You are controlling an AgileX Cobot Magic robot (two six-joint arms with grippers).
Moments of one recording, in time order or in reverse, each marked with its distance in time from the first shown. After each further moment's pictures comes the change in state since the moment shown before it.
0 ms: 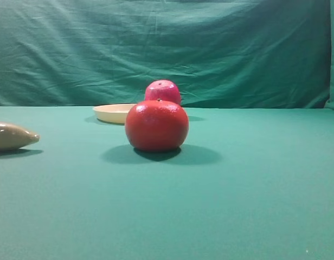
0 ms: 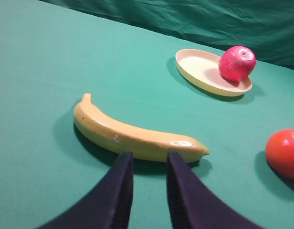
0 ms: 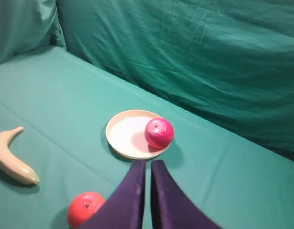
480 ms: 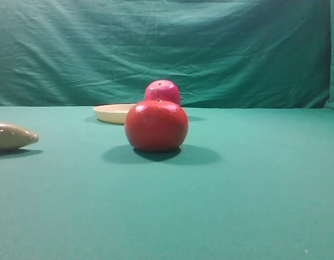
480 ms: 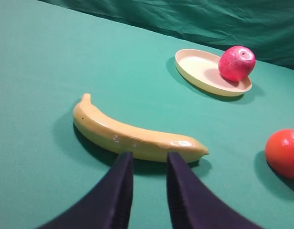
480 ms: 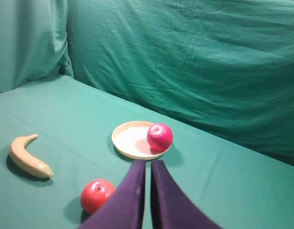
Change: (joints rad) left arm 0.000 0.000 0.000 0.000 0.000 0.000; right arm -0.026 -0.151 0.088 -0.033 0.088 0.005
